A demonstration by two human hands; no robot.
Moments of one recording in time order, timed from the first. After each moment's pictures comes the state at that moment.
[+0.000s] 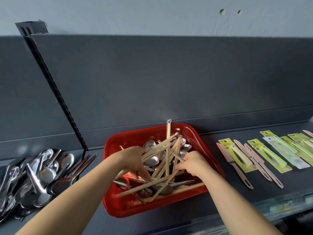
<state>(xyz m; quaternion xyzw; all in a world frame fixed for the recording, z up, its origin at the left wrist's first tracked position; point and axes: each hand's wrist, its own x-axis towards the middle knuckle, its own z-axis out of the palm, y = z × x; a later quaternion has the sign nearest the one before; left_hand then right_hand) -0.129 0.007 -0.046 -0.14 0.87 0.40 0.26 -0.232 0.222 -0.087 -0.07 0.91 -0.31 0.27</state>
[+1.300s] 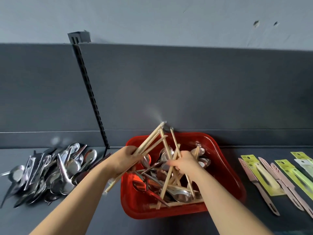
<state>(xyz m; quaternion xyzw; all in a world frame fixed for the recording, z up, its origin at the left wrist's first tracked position) -0.069 -0.036 -0.040 -0.23 0.85 0.47 0.00 -0.227 0.139 -0.094 -0.13 0.85 -0.41 0.30</state>
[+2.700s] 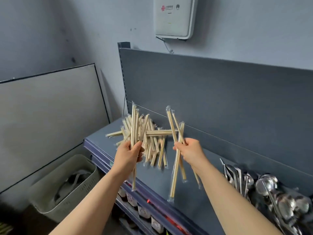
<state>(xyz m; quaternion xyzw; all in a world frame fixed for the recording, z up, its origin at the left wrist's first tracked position) 0.420 -0.382 -0.027 -0.52 0.53 0.50 -0.44 0.215 -0.344 -0.020 -0.41 0.71 -0.46 0.35</state>
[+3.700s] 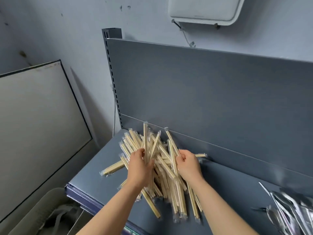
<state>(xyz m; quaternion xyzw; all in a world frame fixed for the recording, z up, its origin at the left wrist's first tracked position) 0.420 -0.592 -0.096 -0.54 0.71 0.35 -0.29 0.266 -0.524 -0.093 -0.35 0.81 -0.41 0.24</state>
